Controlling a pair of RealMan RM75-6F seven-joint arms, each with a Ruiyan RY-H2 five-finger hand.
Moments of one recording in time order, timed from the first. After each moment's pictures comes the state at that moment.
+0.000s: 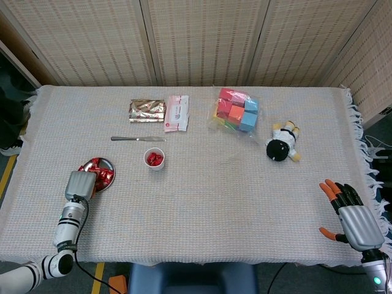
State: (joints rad) left arm -0.56 -1.59 -0.14 -1.17 0.99 1.03 0.68; right arm 0.09 -1.00 -0.03 -1.72 -1.57 1.38 0.00
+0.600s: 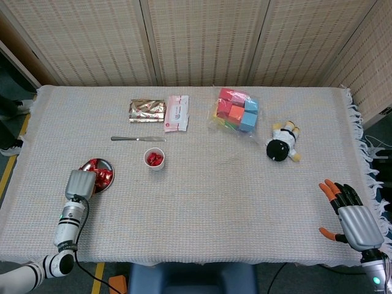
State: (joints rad) left arm -0.56 -1.62 -0.13 -1.12 1.01 1.05 0.66; right arm 0.09 -1.00 -0.03 -1.73 -1.56 1.38 -0.01
